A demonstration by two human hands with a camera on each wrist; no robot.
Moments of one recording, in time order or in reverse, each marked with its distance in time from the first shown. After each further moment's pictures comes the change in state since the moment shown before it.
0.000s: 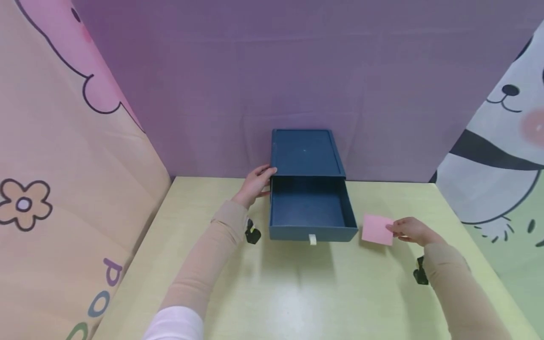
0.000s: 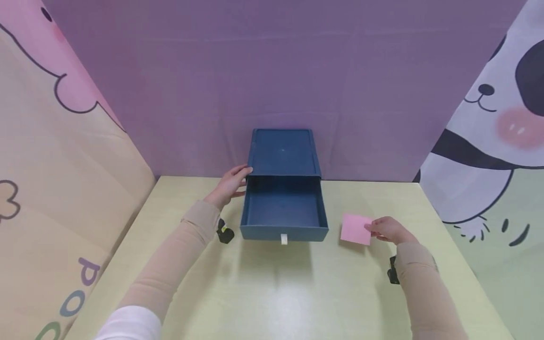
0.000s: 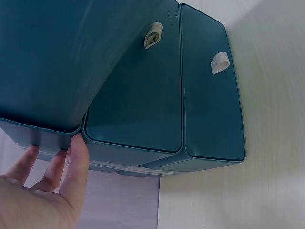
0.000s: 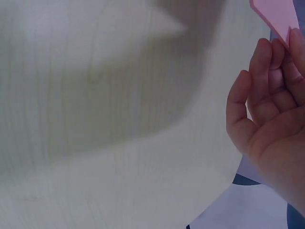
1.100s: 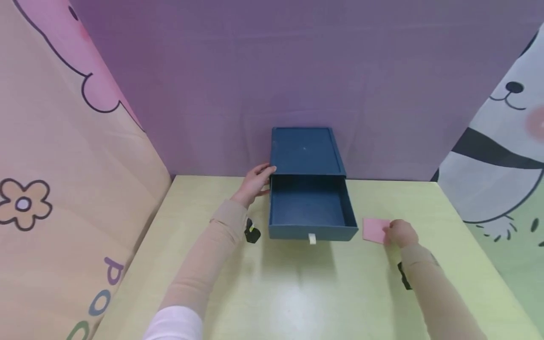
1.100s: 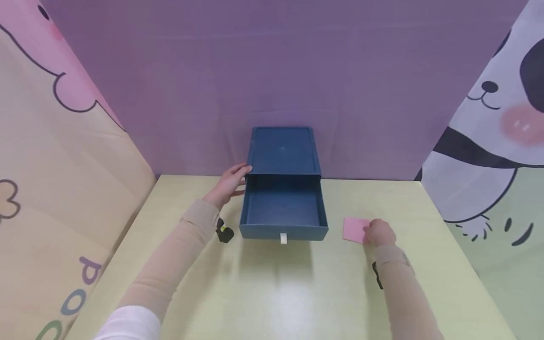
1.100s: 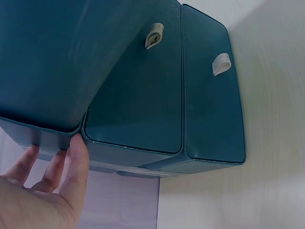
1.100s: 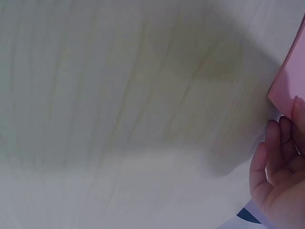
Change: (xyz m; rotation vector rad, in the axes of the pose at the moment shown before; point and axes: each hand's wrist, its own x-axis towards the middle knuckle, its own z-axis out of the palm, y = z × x) left_hand 0.001 0.001 -0.001 -0.007 0.012 -0.007; right_hand 0.023 0.010 0.035 -0.405 0.260 0.112
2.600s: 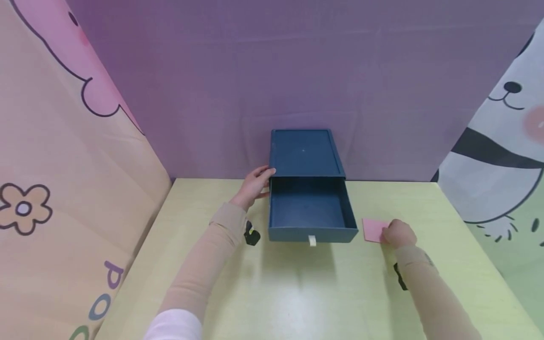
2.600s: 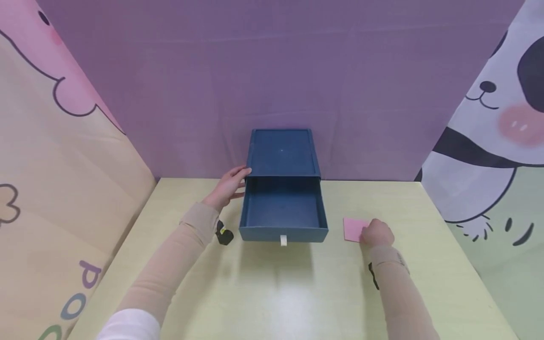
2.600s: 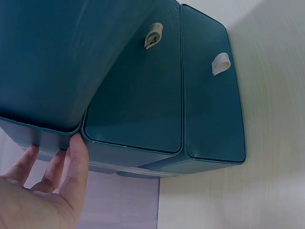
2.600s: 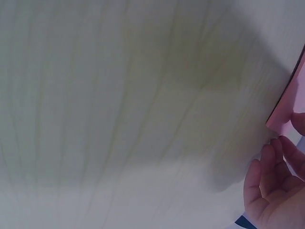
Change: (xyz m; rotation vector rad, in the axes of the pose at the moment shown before) left_hand -0.002 -0.001 0.000 0.020 -0.002 0.001; right_hand 0.006 -0.003 0.009 -0.023 0.062 0.078
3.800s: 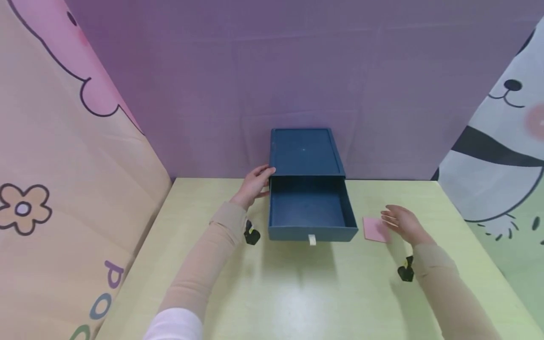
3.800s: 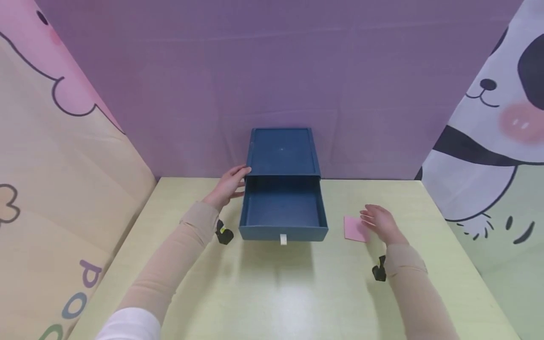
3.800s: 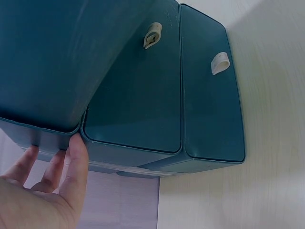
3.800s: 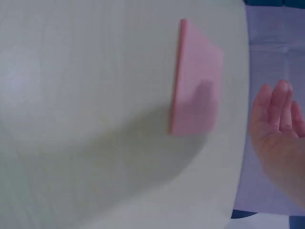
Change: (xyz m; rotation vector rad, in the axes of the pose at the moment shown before) left_hand 0.002 -0.001 0.000 0.004 0.001 -0.001; right_hand -0.015 -0.008 -0.034 1.012 -0.235 -0.247
